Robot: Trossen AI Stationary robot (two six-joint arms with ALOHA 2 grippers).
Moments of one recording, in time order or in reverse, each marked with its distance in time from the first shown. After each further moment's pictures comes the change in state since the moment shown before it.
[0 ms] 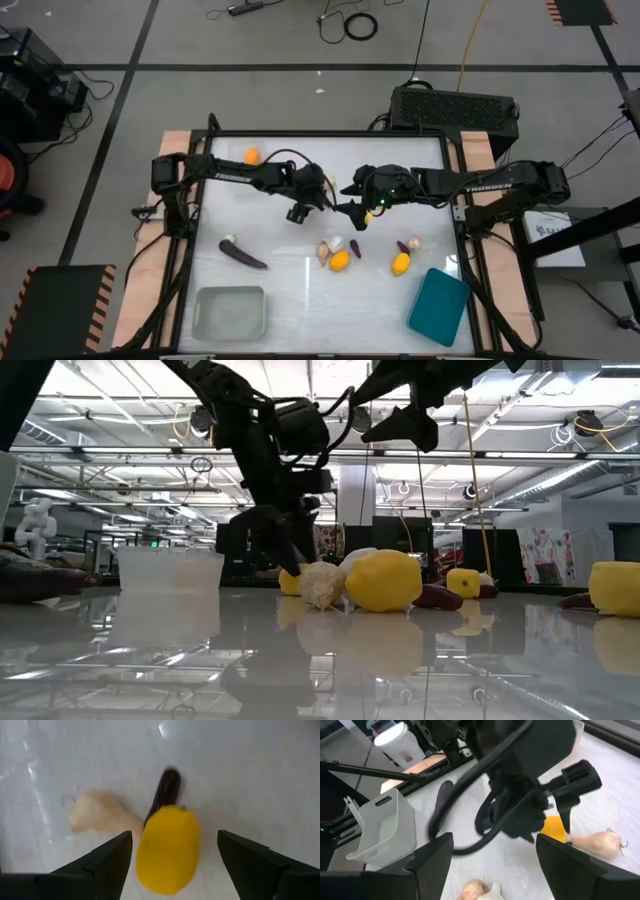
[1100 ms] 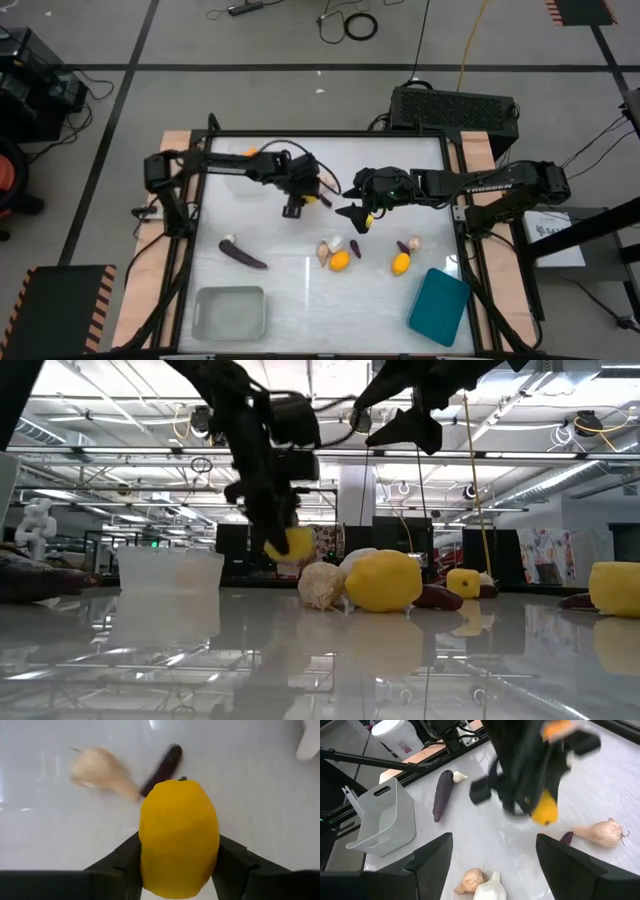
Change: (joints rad) left arm 0.052 -0.072 0.041 -0.182 0.096 -0.197; right arm 0.001 0.000 0.000 -0.042 -0.008 -0.001
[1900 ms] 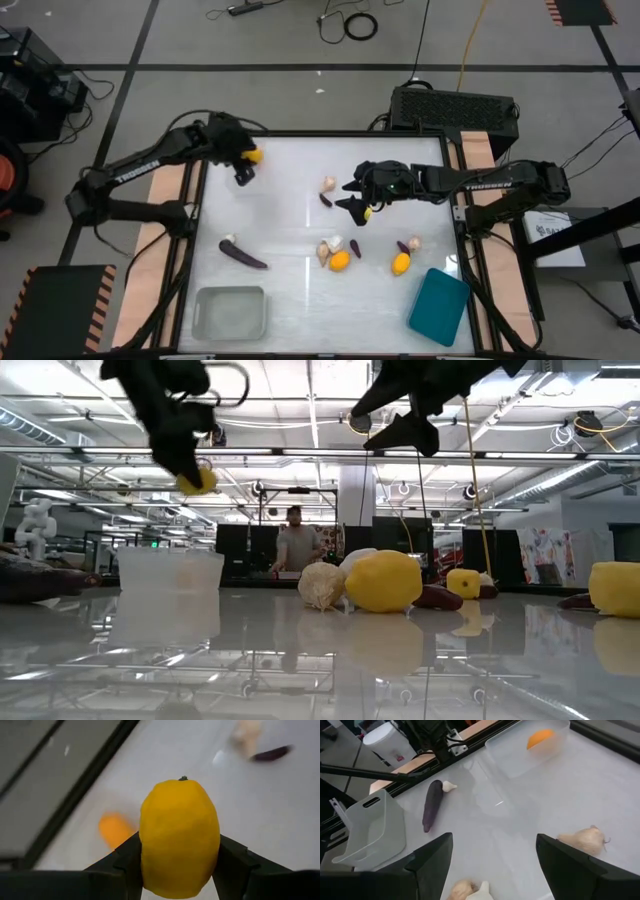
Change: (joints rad) left arm 0.365 -0.674 -0.256 -0.248 -0.063 -0.359; right arm -0.048 0.000 0.000 0.017 0.011 -0.021
